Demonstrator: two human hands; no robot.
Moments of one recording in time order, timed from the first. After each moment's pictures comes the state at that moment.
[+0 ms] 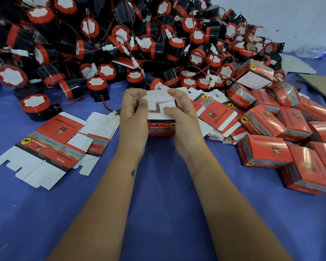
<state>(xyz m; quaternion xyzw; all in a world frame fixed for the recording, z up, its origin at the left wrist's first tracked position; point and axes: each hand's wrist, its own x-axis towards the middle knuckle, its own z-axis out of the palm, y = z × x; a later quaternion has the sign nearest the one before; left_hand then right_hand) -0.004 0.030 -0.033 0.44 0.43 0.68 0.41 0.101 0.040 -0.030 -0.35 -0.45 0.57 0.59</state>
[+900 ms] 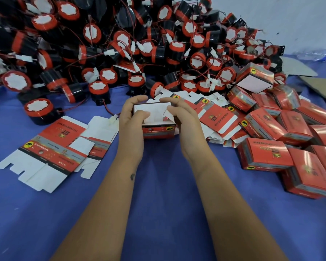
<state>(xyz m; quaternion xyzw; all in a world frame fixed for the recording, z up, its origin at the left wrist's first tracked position) -0.008 0.029 -0.038 0.40 0.41 0.68 0.46 0.111 0.038 -0.019 -0.39 -0.48 0.56 0.55</state>
